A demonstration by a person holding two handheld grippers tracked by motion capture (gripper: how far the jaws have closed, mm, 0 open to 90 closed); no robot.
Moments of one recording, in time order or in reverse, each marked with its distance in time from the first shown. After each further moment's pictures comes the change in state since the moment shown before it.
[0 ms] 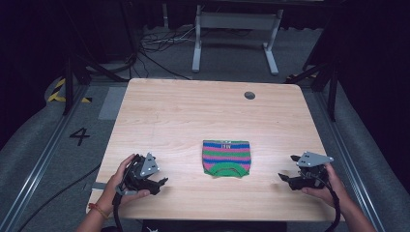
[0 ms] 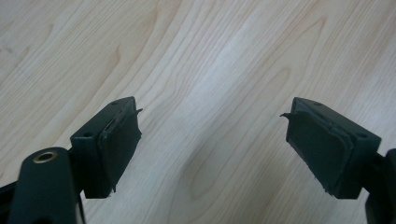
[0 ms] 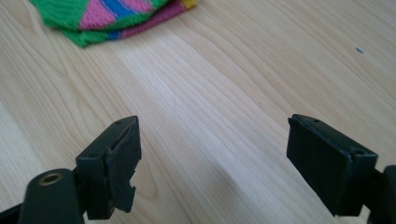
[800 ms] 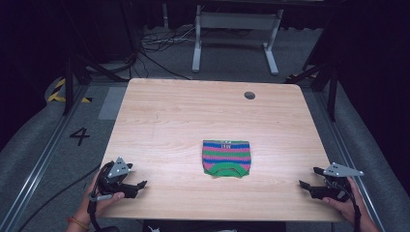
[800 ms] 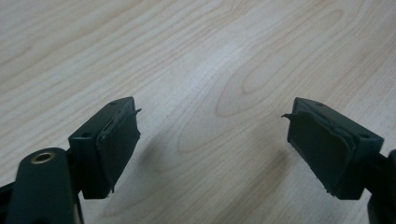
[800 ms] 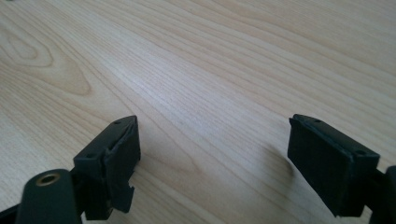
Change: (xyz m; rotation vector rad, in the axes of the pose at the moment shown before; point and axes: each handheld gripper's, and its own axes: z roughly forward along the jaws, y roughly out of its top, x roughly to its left) left arm 0.026 -0.063 -0.017 -0.031 -0.033 -0.219; right arm -0.024 -0.077 -0.024 -0.043 -0.046 0.263
